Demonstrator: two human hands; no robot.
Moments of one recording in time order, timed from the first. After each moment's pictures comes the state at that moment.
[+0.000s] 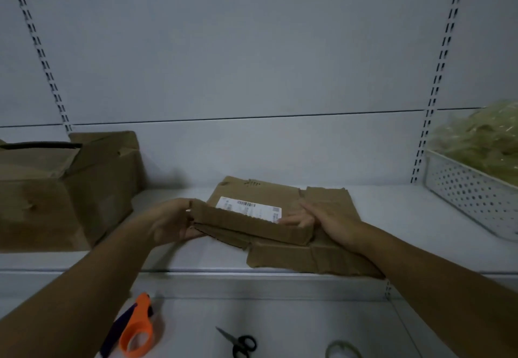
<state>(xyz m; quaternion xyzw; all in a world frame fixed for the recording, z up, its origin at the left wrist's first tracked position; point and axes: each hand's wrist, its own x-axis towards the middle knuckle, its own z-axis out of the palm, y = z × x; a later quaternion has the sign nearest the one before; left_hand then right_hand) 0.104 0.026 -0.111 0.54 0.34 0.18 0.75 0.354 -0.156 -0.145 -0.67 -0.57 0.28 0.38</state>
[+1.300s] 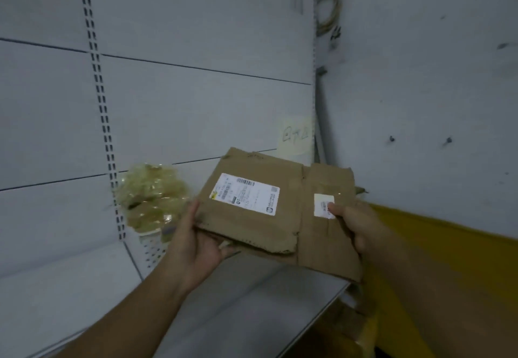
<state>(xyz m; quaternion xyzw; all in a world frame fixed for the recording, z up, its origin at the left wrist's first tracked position) 0.468 -0.428 -0.078 0.41 -0.05 0.01 0.91 0.566 -0.697 -0.069 -0.65 0.02 -0.01 0.76</state>
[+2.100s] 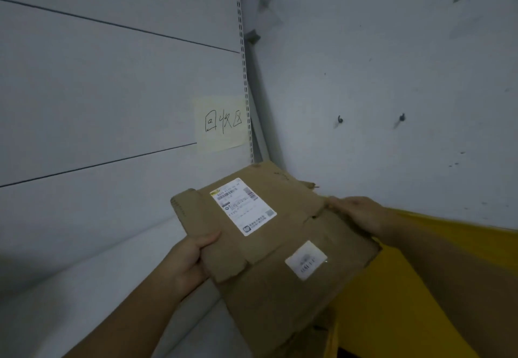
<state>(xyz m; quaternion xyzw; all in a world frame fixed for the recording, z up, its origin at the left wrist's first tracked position) 0.761 -0.535 -0.135 0.50 0.01 -0.12 0.86 0.777 -0.862 -0.102 -0.85 0.03 -0.02 0.52</state>
